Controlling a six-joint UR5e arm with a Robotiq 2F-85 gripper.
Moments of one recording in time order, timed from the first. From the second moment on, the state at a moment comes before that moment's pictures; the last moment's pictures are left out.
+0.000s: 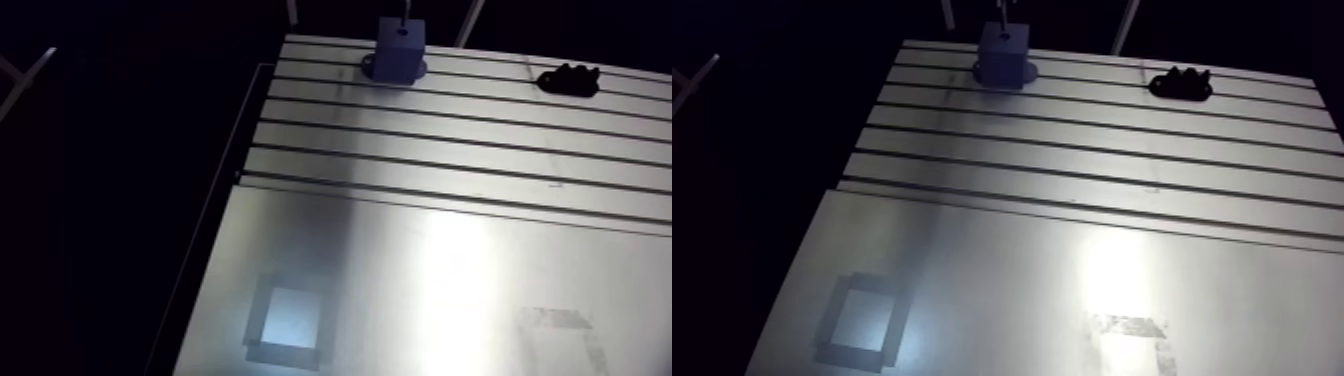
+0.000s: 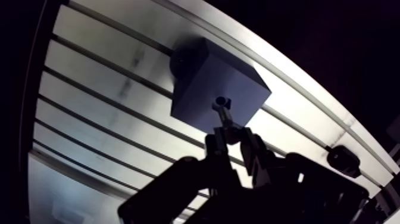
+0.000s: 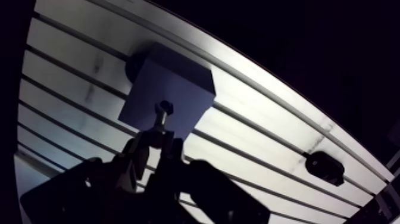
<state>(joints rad) 0.11 -0.92 1.21 -1.70 -1.65 -2.00</state>
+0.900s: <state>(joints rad) 0.11 -0.91 1.22 -1.72 -1.65 -2.00</state>
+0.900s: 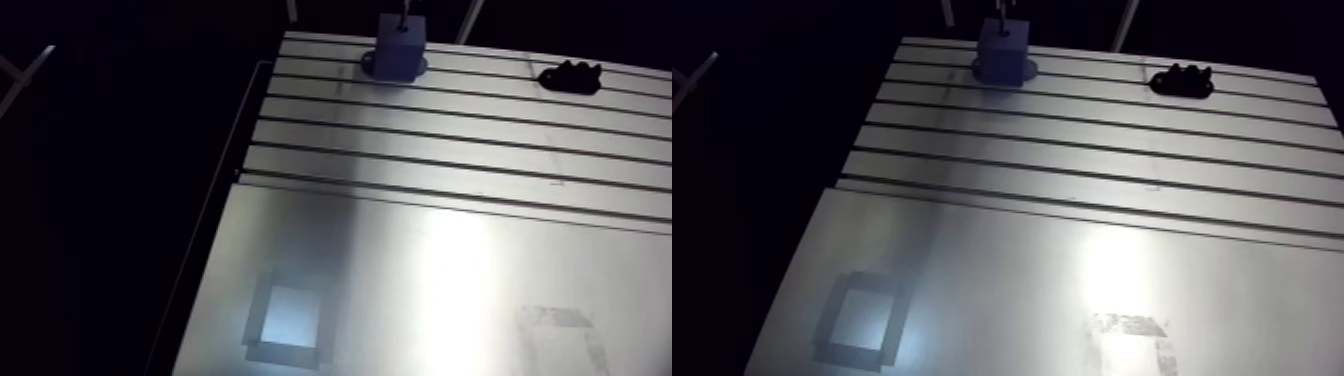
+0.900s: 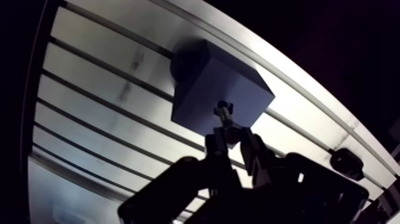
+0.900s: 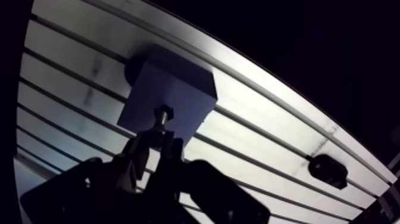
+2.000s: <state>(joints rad) 0.11 -0.91 1.22 -1.72 -1.65 -2.00</state>
